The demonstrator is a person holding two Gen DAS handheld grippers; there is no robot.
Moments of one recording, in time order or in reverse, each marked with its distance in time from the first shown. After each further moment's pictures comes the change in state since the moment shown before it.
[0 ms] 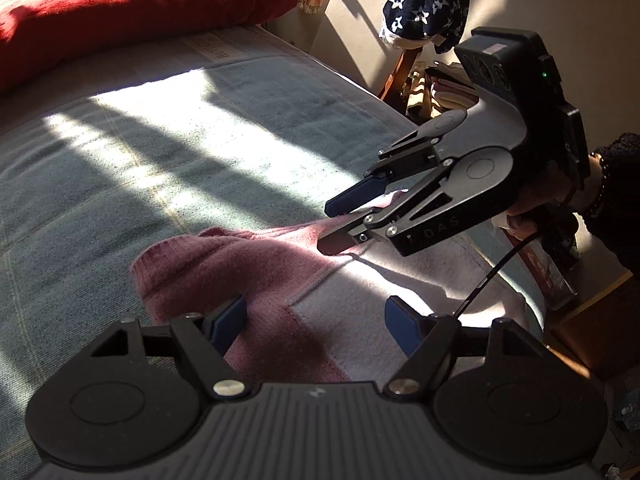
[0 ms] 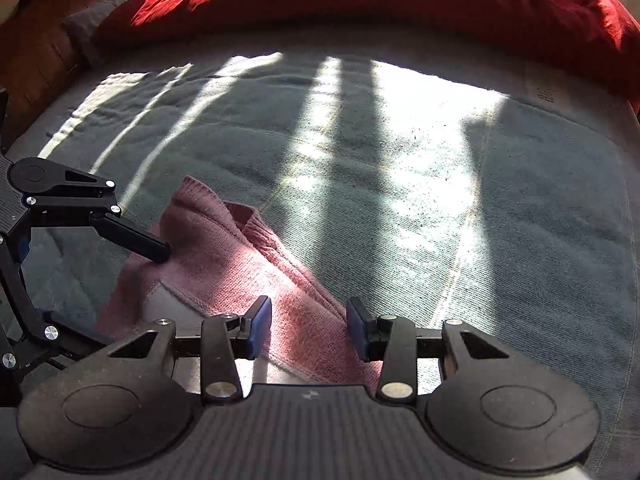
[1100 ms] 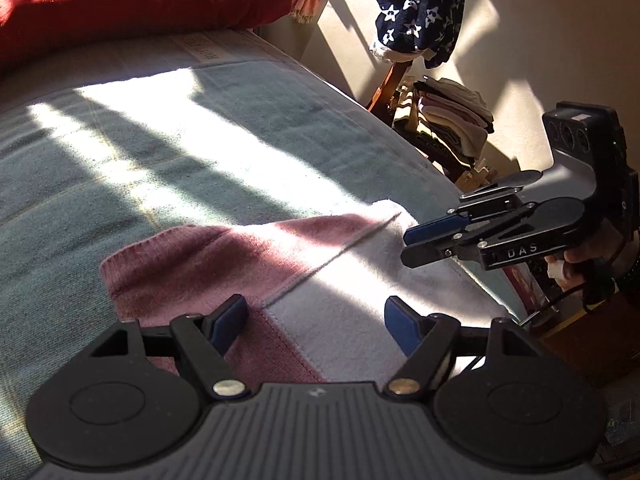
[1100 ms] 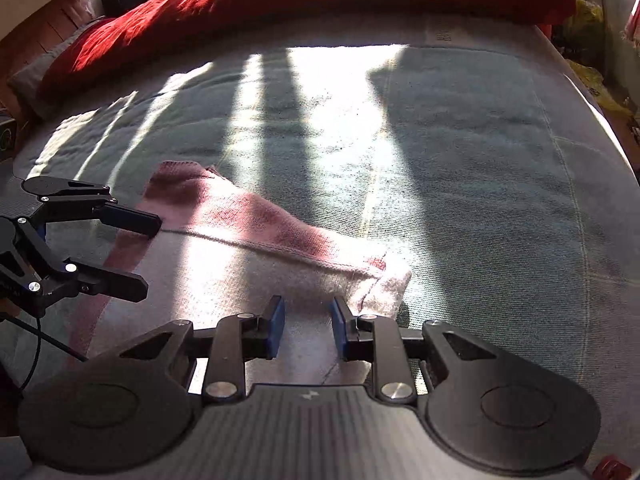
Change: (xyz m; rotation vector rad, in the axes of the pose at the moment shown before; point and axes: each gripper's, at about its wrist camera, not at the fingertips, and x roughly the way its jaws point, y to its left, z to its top) left arm 0.003 -0.005 -0.003 -0.029 -0.041 -0.060; right arm -0.069 0.004 -0.081 0.238 -0.083 -0.102
